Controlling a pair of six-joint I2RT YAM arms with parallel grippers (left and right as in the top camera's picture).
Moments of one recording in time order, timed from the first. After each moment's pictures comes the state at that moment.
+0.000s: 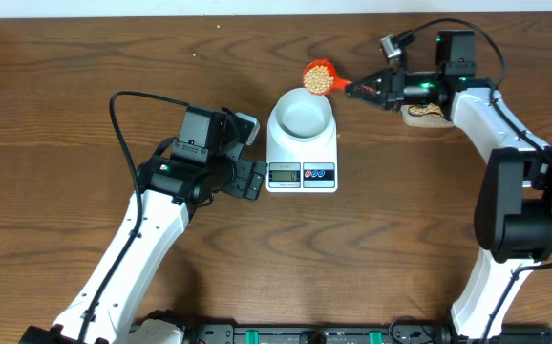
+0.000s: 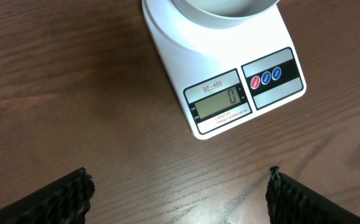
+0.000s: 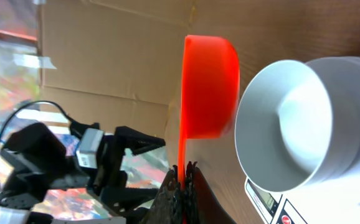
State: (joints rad) left arm -0.31 1.34 1.03 -0.73 0.18 0.06; right arm 0.03 2.07 1.47 -0.26 -1.39 0.41
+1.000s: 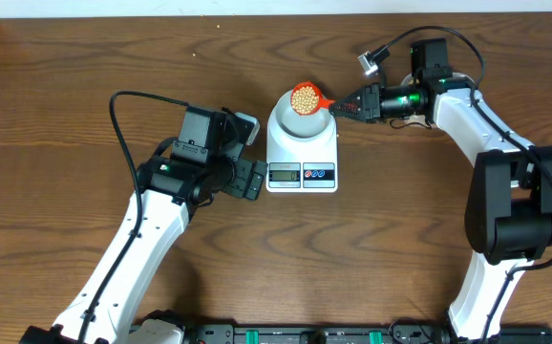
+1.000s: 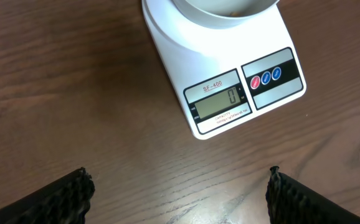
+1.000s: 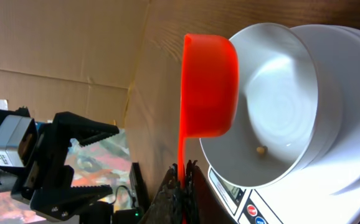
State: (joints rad) left arm -0.31 1.34 1.03 -0.73 0.18 0.06; right arm 0.11 2.07 1.47 -0.46 -1.21 0.17
